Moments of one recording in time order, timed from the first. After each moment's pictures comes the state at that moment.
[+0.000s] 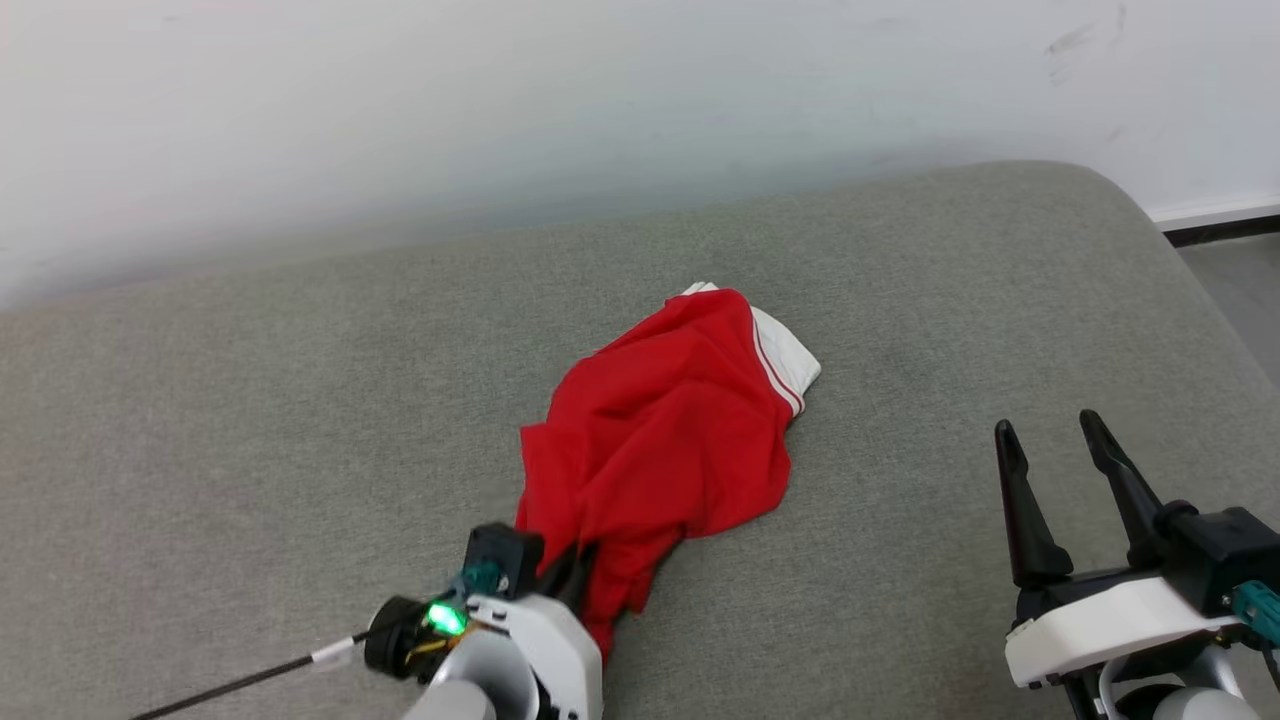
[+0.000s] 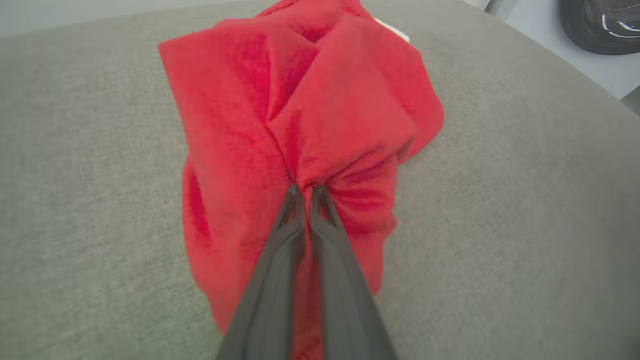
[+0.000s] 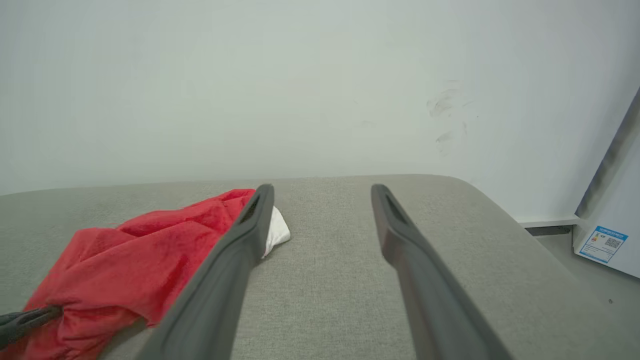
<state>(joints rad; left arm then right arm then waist) -0.26 0.09 -0.42 0.51 -0.33 -0.06 -0.02 0.00 -0.05 -0.02 -0.07 0.09 0.13 -0.07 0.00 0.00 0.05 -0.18</state>
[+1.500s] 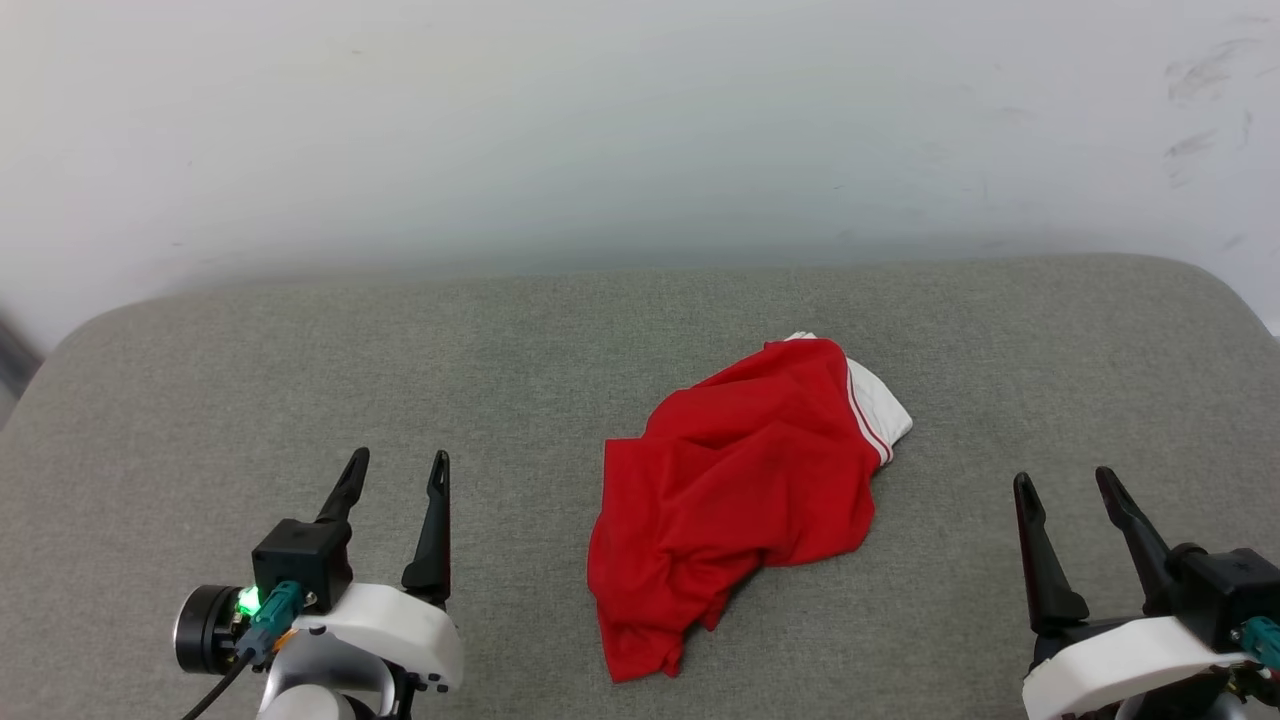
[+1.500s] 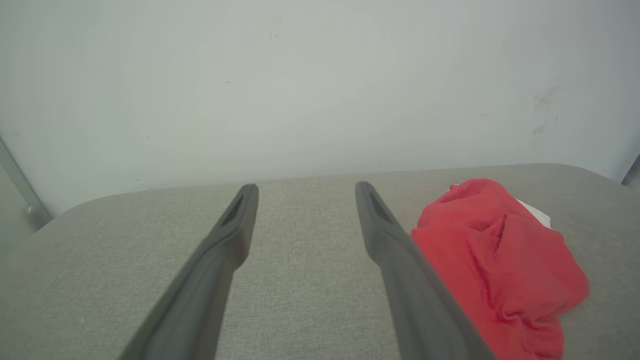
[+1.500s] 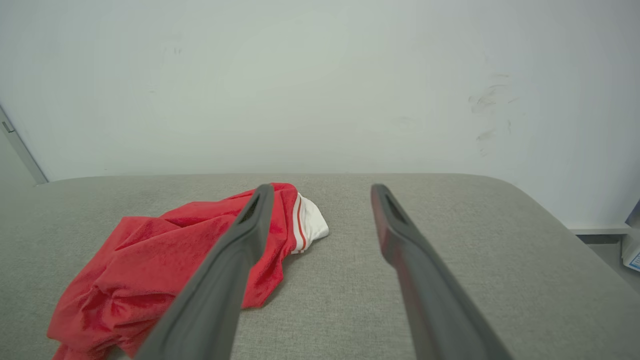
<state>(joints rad) -0.10 0.26 -0.26 0.13 -0.33 0.12 -0.16 0.06 -0.05 -0.06 -0.05 0.10 0.13 -0.05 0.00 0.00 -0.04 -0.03</state>
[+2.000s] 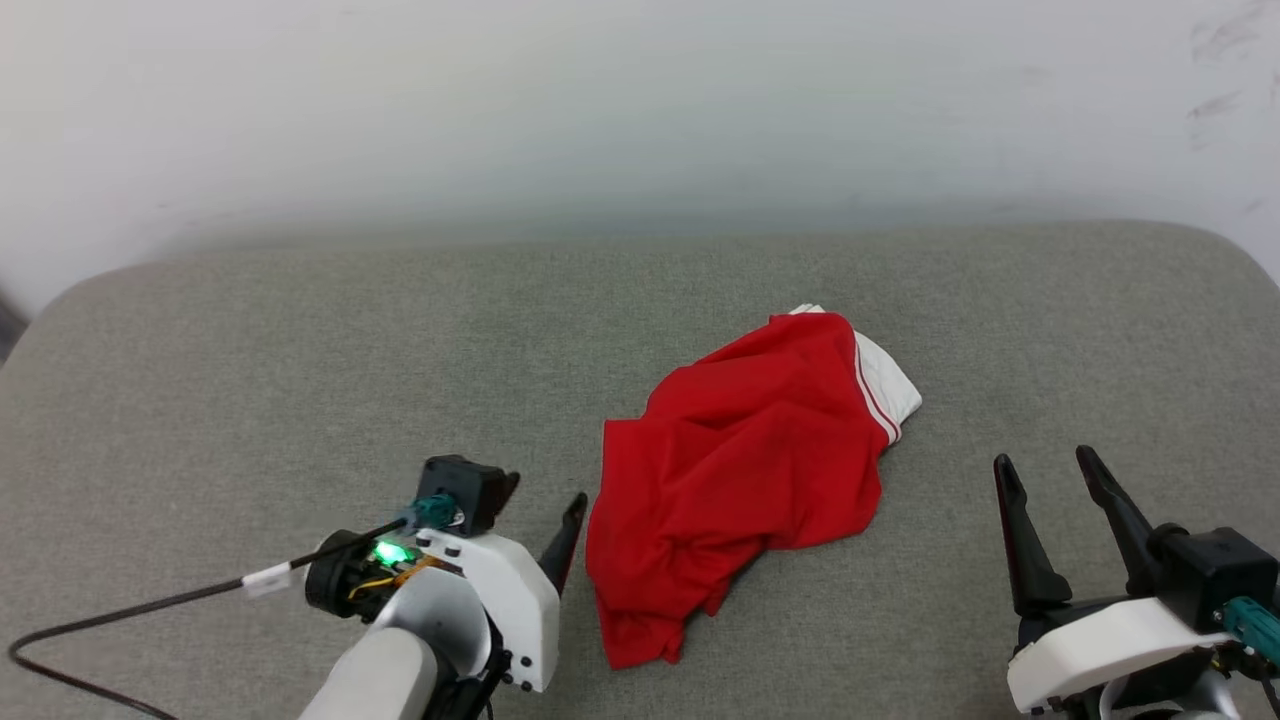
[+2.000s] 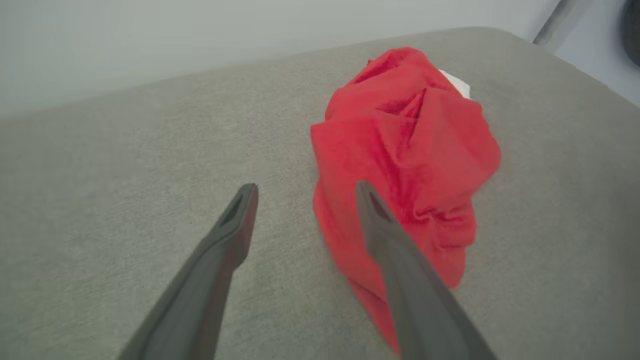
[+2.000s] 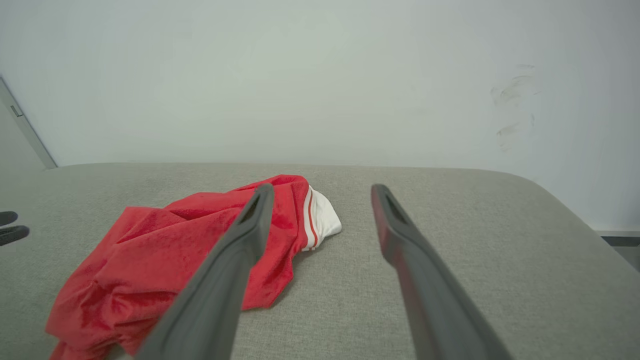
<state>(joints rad) -0.25 0.24 -0.42 0.22 -0.37 -0.01 0.18 0.03 -0.05 -0.03 -0.05 0.09 0.13 -0.04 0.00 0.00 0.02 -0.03</state>
